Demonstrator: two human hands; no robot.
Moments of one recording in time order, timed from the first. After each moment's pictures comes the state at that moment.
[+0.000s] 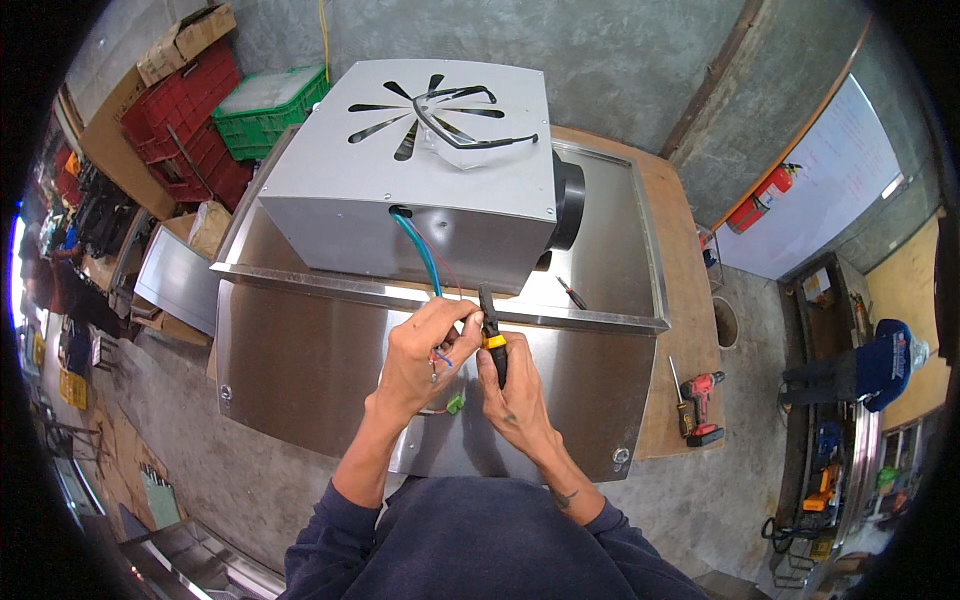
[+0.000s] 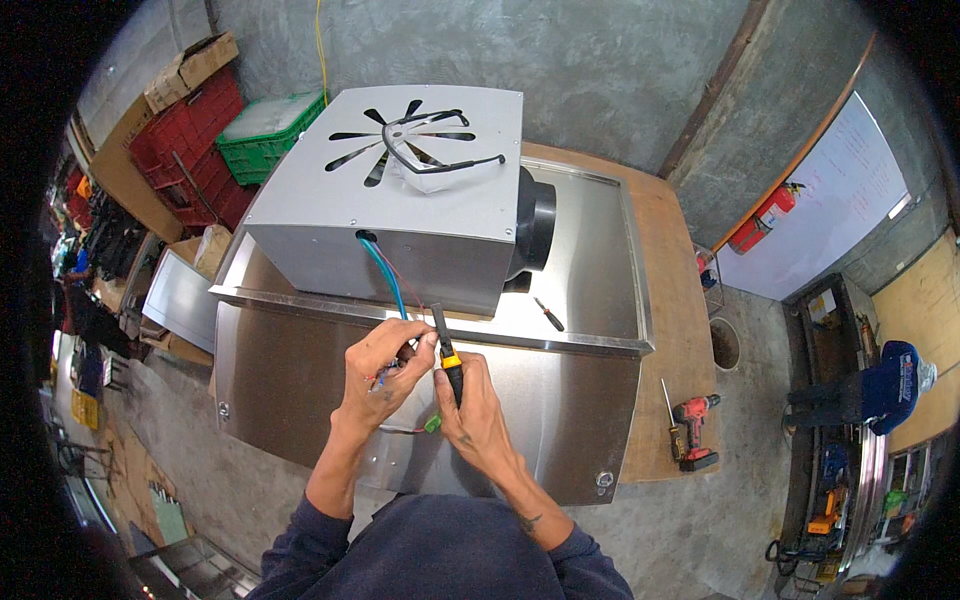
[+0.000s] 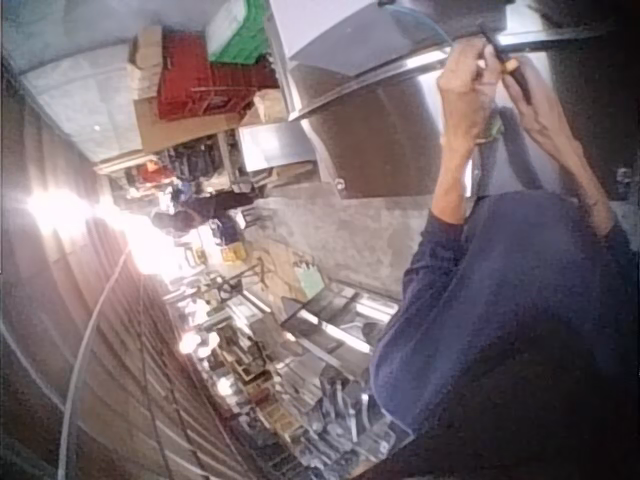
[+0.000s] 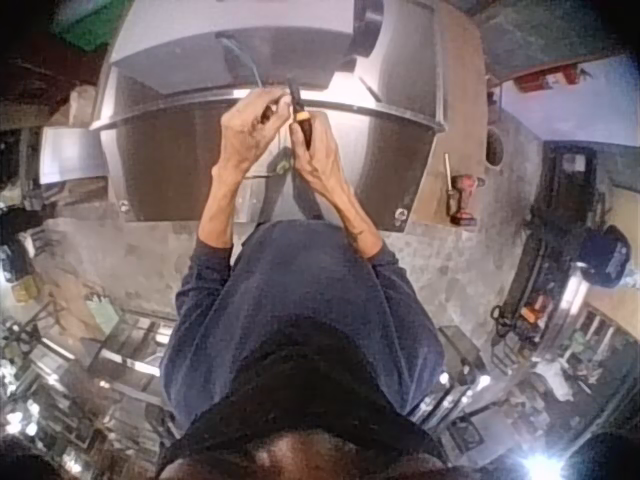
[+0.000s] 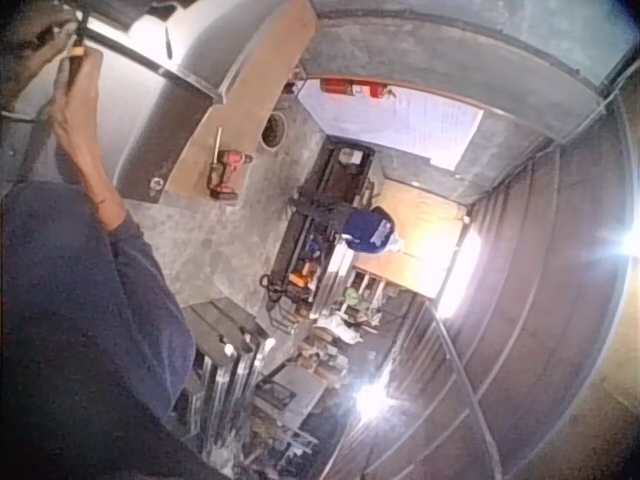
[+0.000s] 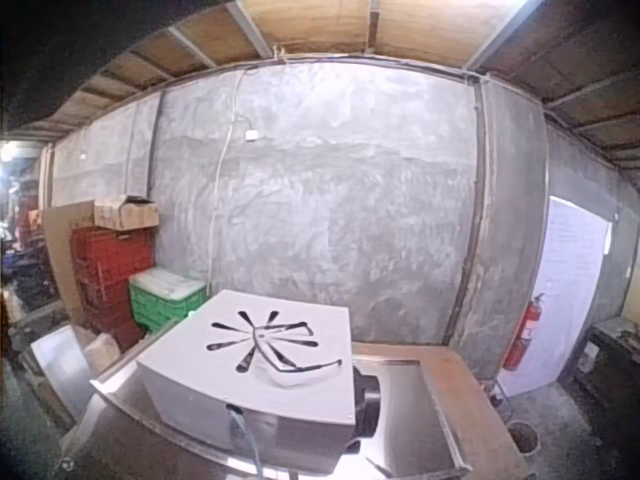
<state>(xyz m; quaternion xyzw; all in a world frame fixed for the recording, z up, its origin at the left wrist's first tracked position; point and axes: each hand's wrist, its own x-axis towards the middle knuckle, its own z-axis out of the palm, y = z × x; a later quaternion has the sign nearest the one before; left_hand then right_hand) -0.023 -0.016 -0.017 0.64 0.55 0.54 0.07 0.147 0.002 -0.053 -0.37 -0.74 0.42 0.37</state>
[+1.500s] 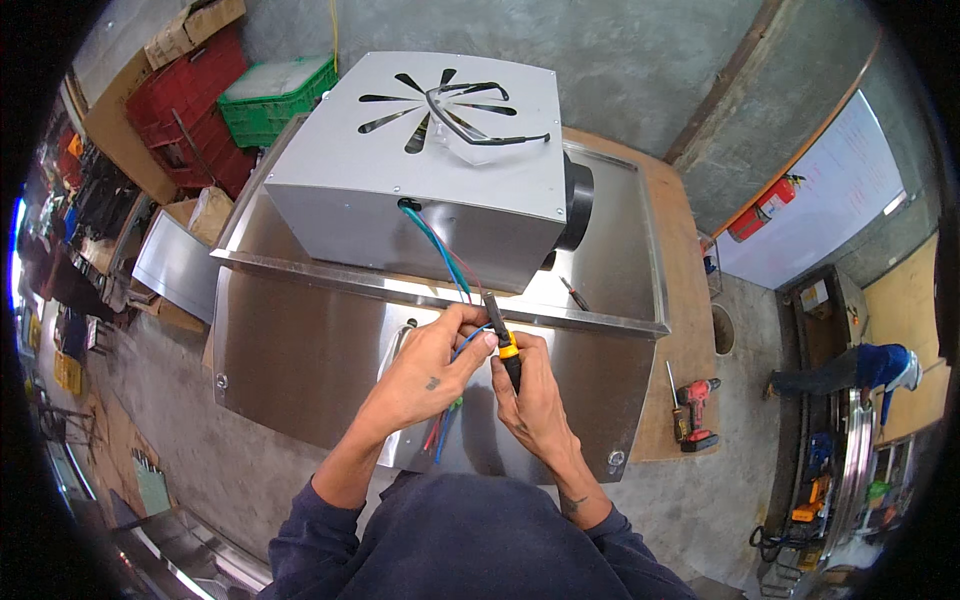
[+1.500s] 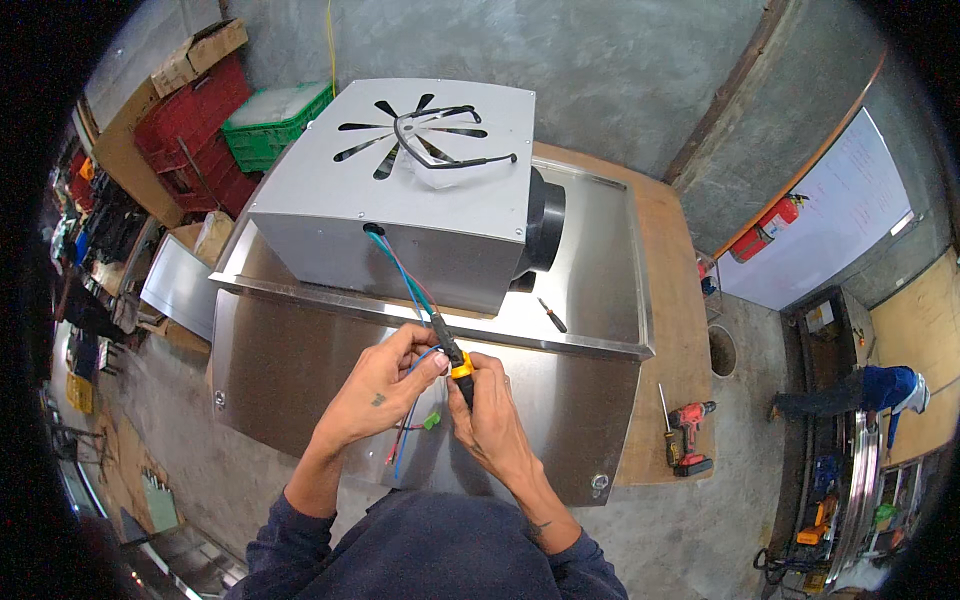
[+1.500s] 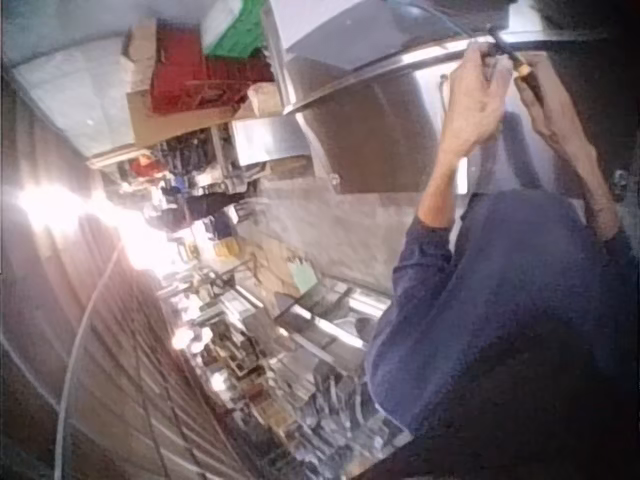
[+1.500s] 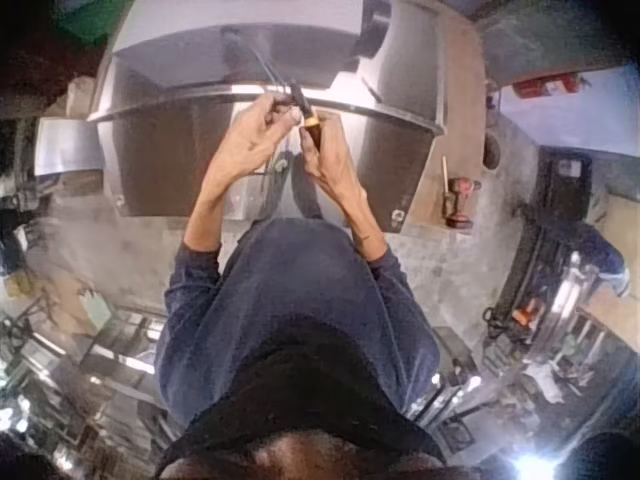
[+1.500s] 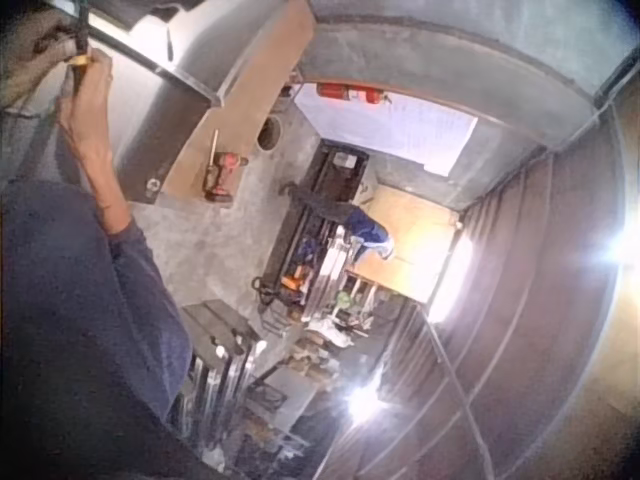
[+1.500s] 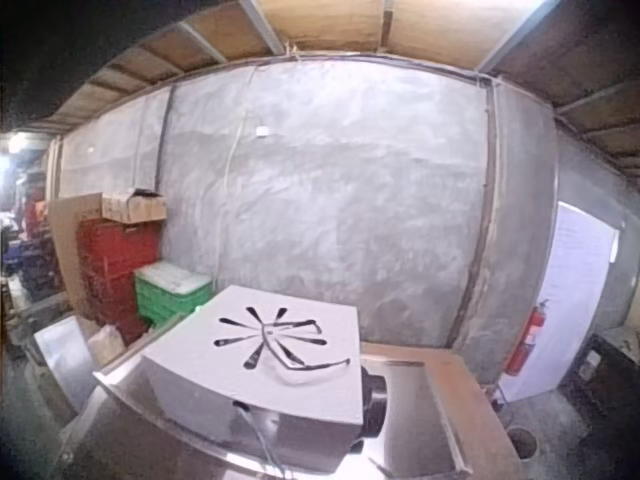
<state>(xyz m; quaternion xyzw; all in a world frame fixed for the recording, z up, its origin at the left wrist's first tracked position) -0.020 -0.037 0.014 0.54 0.59 0.47 0.38 0.166 0.006 -0.048 -0.31 -0.81 0.32 0.38</state>
